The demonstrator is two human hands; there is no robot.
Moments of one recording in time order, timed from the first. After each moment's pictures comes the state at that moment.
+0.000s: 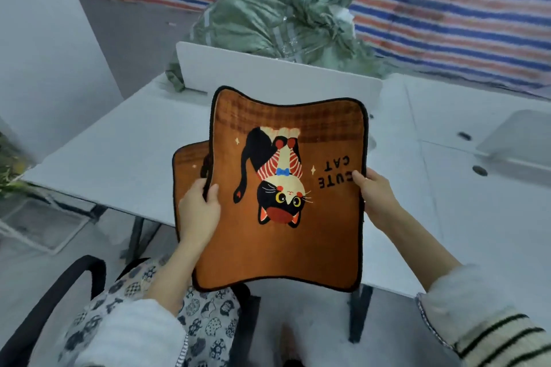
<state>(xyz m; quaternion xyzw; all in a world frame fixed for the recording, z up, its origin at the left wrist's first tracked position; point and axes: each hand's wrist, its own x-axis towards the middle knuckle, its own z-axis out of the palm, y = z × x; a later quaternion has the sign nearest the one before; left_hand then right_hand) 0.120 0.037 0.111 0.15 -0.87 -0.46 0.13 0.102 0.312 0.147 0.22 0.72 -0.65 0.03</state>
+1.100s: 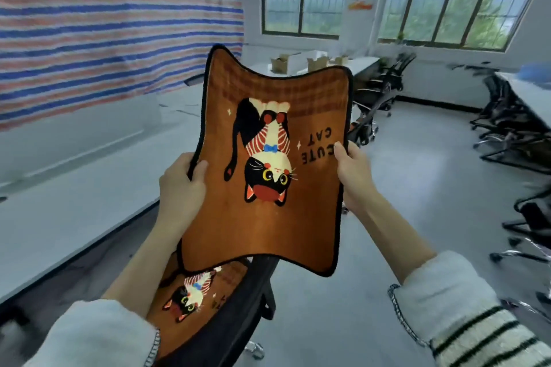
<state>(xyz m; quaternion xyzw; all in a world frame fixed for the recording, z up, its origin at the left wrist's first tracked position) 0.797 0.696 0.267 -0.48 -0.68 -0.55 -0.09 1.015 0.792 0.273 0.46 0.50 -0.49 -0.55</state>
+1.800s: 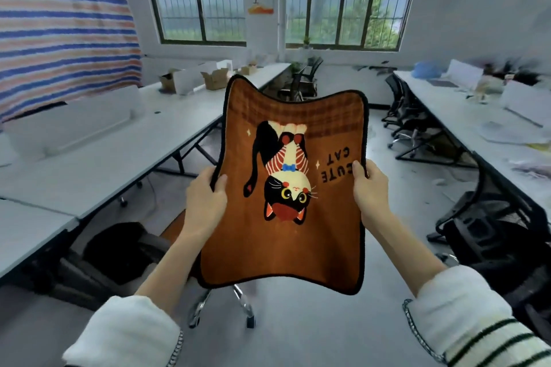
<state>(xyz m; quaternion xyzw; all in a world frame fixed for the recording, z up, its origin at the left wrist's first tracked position) 1.169 1.297 0.245 -0.57 -0.61 -0.51 -0.21 1.415 1.322 0.232 0.60 0.42 -0.31 -0.60</state>
